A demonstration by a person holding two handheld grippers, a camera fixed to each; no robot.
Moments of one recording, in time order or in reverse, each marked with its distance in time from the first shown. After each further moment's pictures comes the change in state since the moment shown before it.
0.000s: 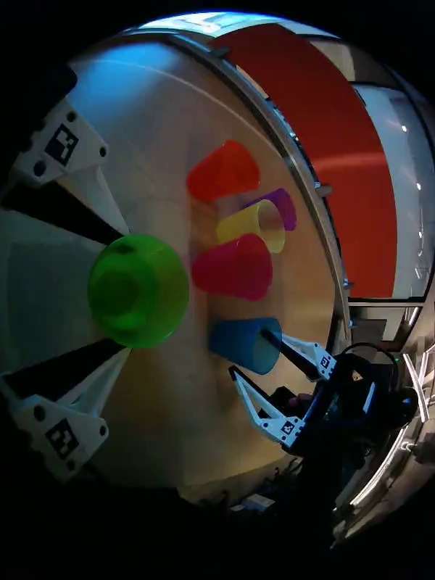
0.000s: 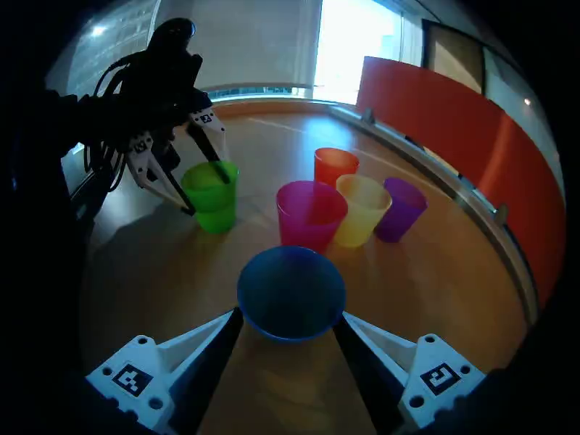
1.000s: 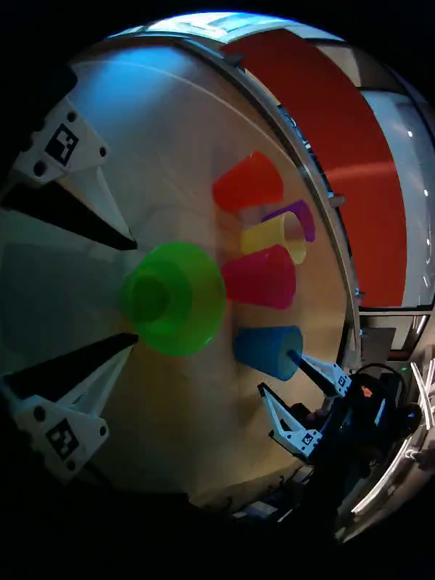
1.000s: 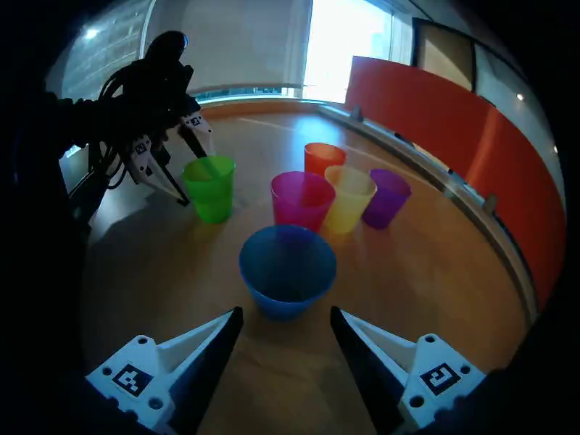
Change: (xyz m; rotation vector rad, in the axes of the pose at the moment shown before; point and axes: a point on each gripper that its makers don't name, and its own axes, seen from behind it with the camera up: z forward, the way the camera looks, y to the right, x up) left arm -0.029 -0.006 -0.011 0.048 -0.047 -0.013; right arm -0.018 0.002 -0.022 -0.047 0.003 0.025
